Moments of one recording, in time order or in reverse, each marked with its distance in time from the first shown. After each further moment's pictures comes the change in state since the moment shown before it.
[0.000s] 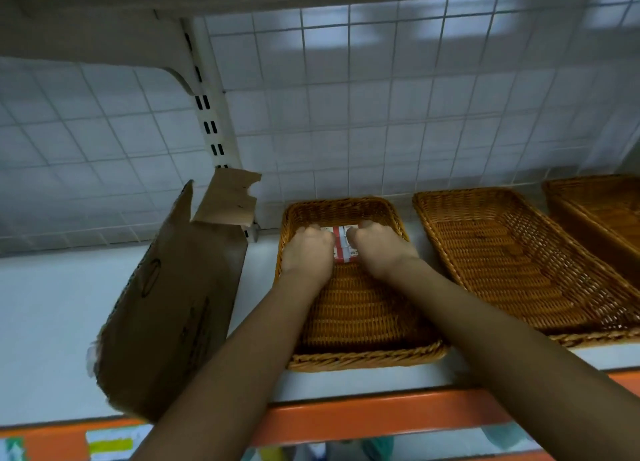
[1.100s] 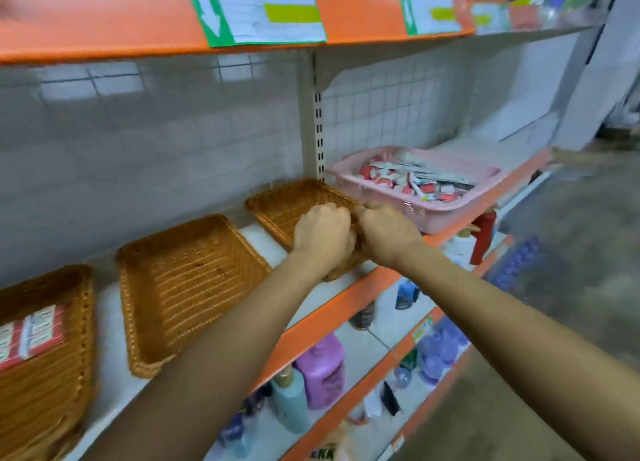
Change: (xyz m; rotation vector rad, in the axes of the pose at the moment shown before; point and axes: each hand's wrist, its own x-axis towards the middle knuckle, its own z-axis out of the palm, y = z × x) left_hand -0.033 0.416 -0.068 -0.161 0.203 0.697; right_hand -0.270 0.305 -0.093 -0.145 0.294 0.522
